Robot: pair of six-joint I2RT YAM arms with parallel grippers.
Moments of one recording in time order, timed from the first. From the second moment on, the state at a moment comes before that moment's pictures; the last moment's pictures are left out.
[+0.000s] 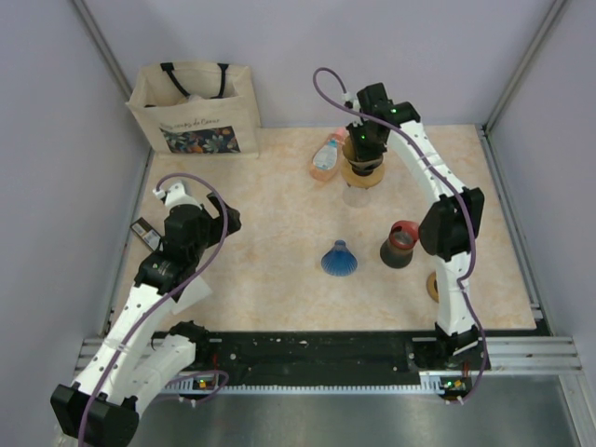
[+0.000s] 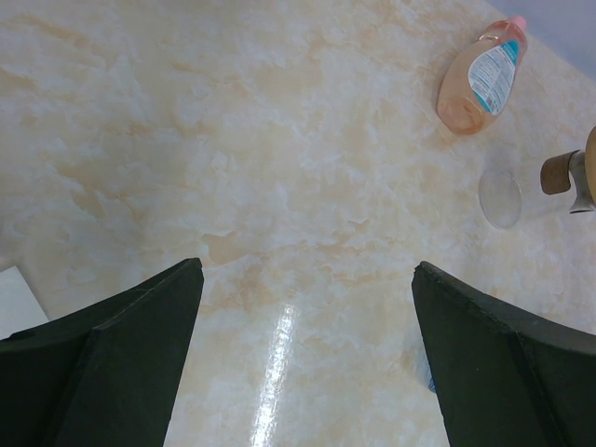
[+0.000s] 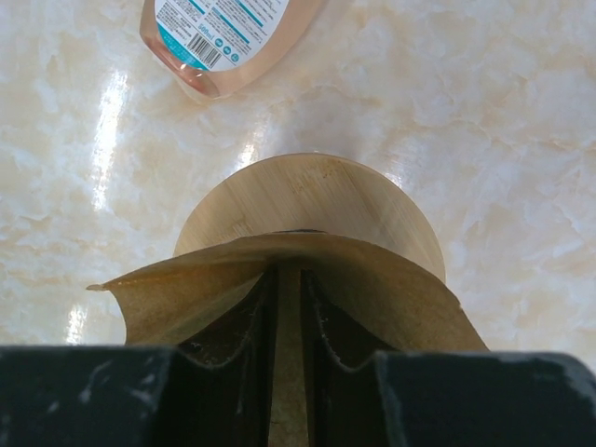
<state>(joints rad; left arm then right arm) -0.31 0.79 0.75 -0.43 -0.24 -0.66 0.39 2.19 2.28 -1.09 -0.02 0.03</state>
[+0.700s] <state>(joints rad) -0.31 0.78 0.75 -0.43 -0.24 -0.66 0.39 2.21 2.26 -1.09 0.02 0.05</state>
